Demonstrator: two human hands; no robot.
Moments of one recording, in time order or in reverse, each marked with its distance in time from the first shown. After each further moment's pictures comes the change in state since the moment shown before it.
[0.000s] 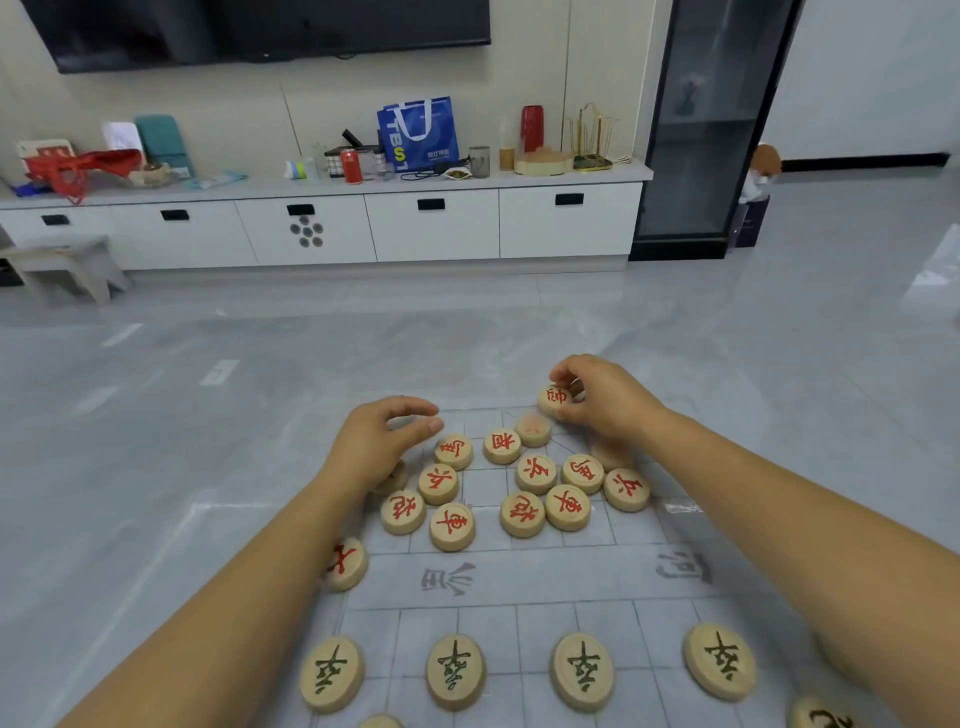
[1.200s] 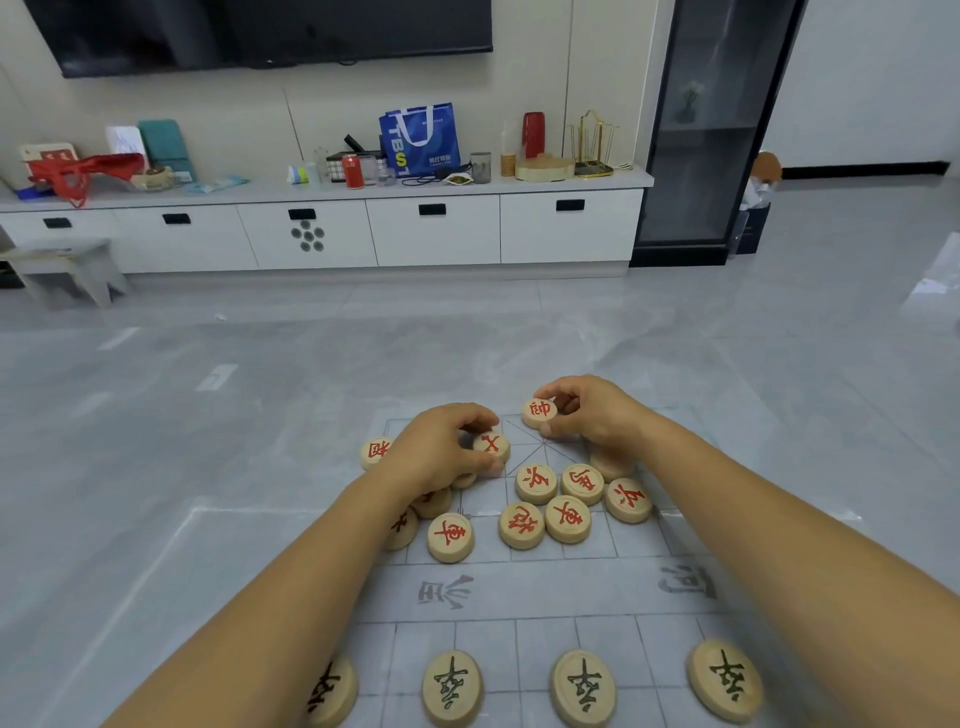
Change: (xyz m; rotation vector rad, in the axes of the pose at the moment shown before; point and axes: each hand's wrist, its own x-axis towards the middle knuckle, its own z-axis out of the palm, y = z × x) left_hand 0.012 0.024 0.034 0.437 -0.258 0.149; right_hand 0.010 0.005 0.011 0.308 -0.159 0.130
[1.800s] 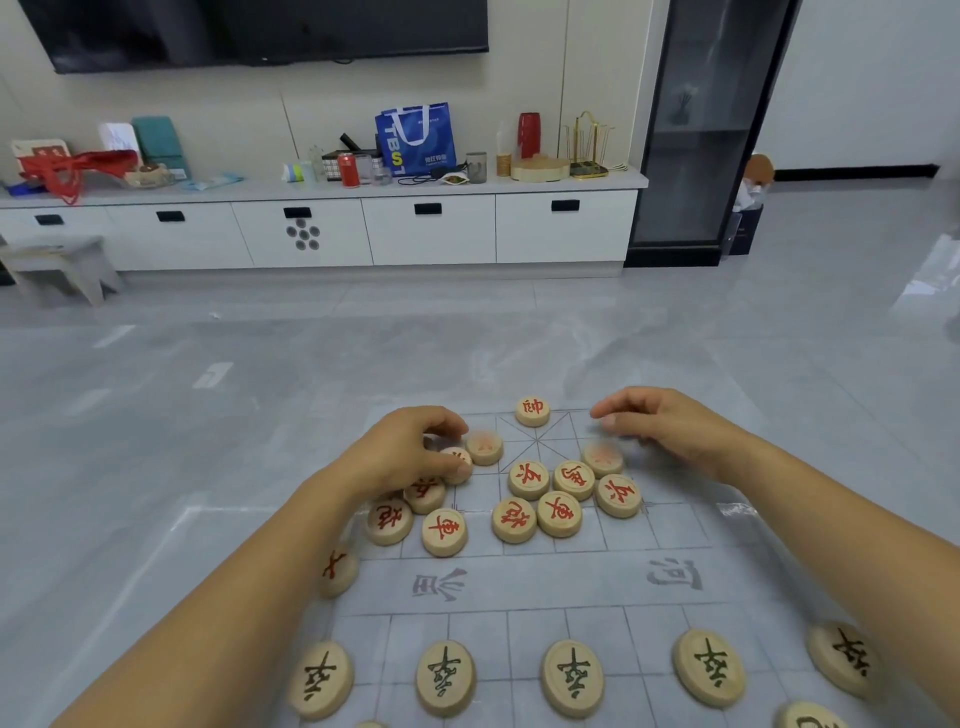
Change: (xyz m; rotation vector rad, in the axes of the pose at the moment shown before) left_hand -0.012 -0.016 -0.017 -0.076 -0.059 -0.042; right_hand -0.054 0.031 -0.041 0.257 0.006 0.069
